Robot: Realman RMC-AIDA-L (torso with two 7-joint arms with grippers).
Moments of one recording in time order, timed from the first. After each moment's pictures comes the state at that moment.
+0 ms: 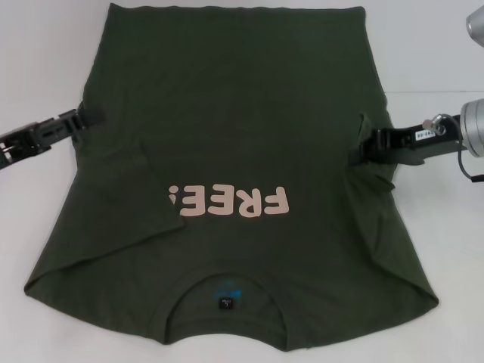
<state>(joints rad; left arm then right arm) -0.40 -2.16 0.45 1.01 1.86 1.56 -1.99 0.85 1.98 -0.72 -0.62 -2.39 -1.29 2.52</state>
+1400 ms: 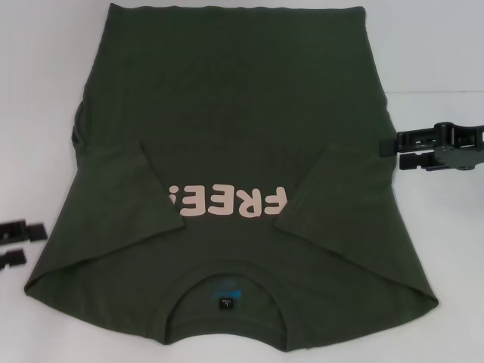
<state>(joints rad) -0.39 -2.06 0.30 1.04 2.38 1.73 -2.49 0.73 1.86 -0.68 -0.59 -2.20 -1.47 2.44</state>
